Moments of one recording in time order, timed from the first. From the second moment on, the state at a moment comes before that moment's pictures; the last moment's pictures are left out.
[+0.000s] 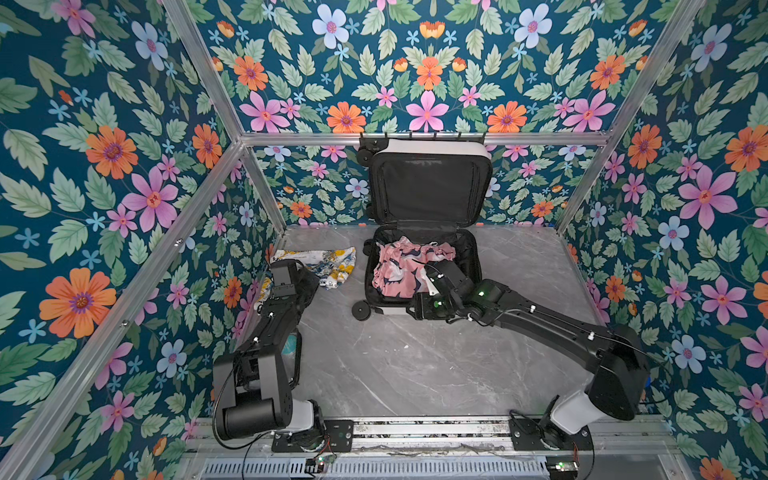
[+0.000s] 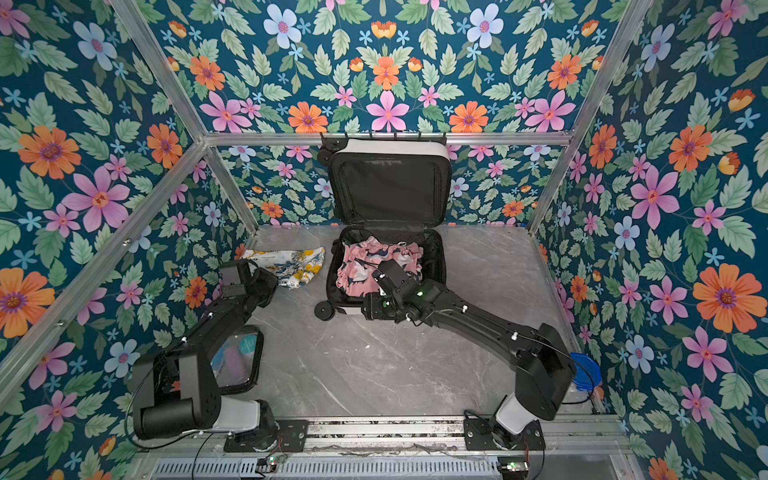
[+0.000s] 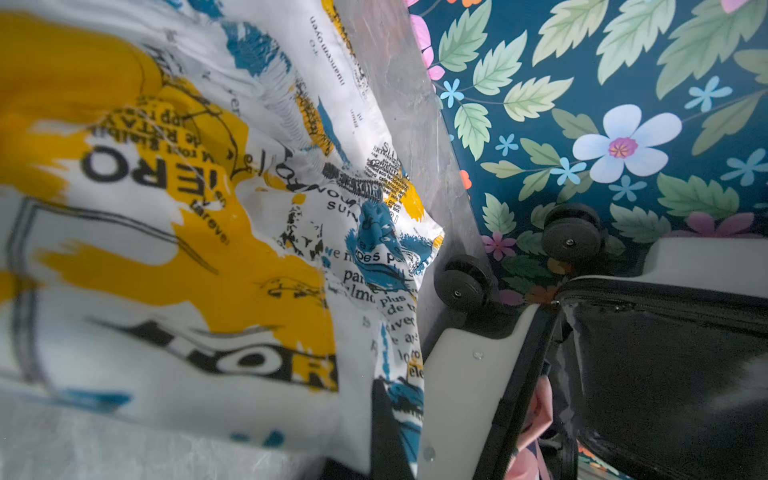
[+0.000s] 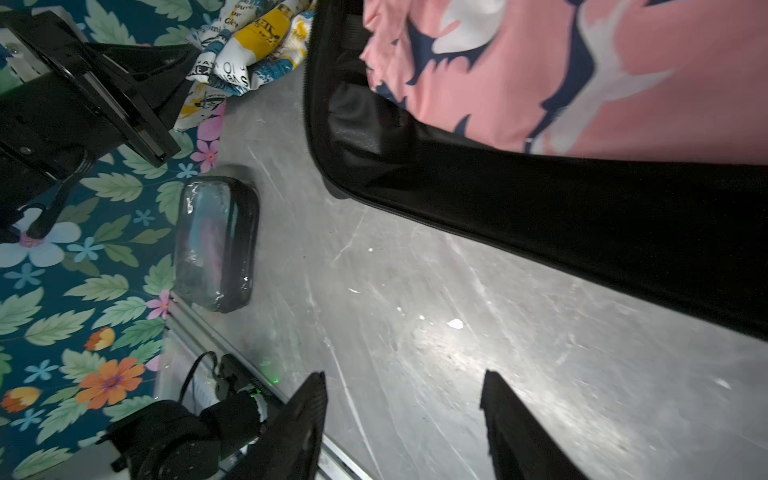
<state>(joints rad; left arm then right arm) 0.13 1.38 0.83 -0.09 0.18 -0.95 0.86 1.64 1.37 -0.57 -0.17 0.74</state>
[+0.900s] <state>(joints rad) 0.14 1.17 0.66 -0.21 0.30 -0.91 0.95 2.26 1.85 -0.16 -0.33 1.43</state>
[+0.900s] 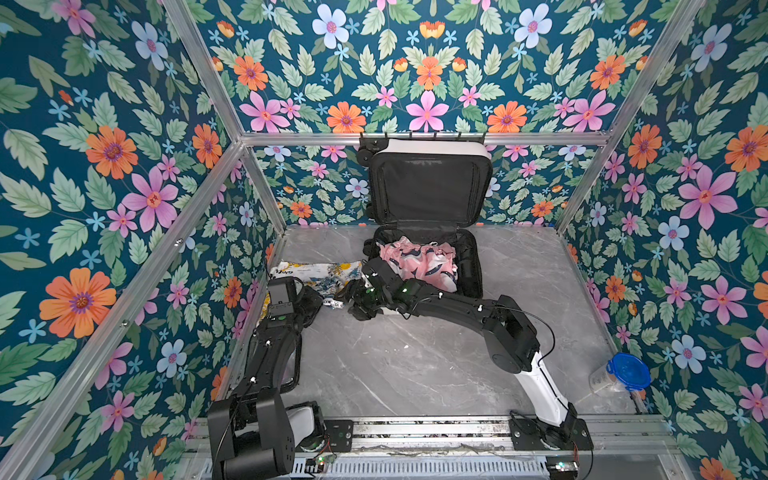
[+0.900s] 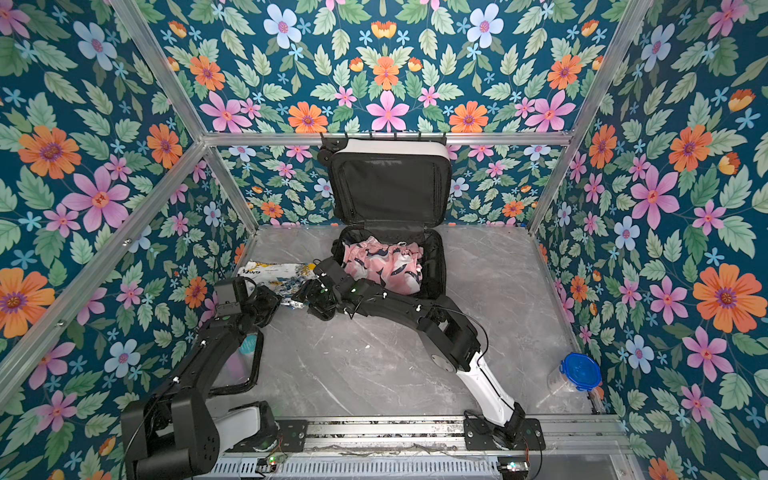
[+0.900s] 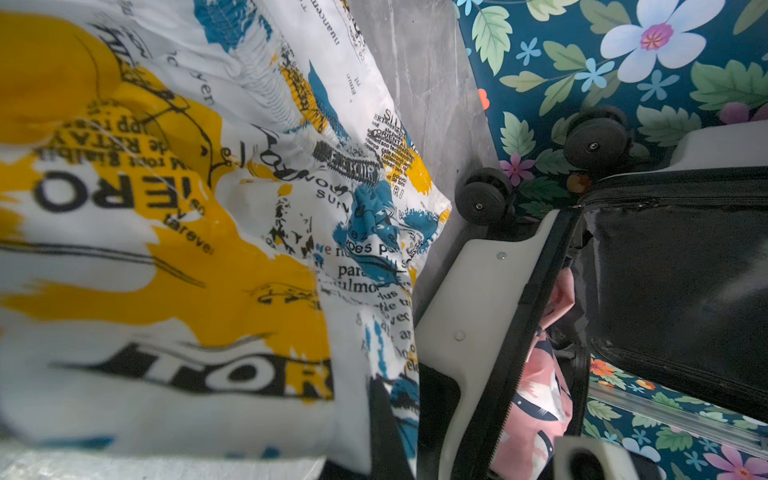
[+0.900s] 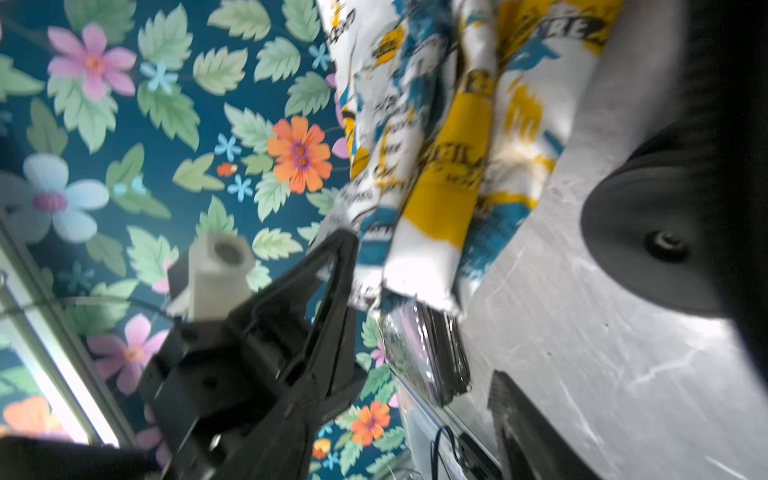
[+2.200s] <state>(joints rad) 0.14 1.10 0.69 -0.20 0.35 -0.95 0.95 2.22 1.83 -0.15 -0.26 1.41</state>
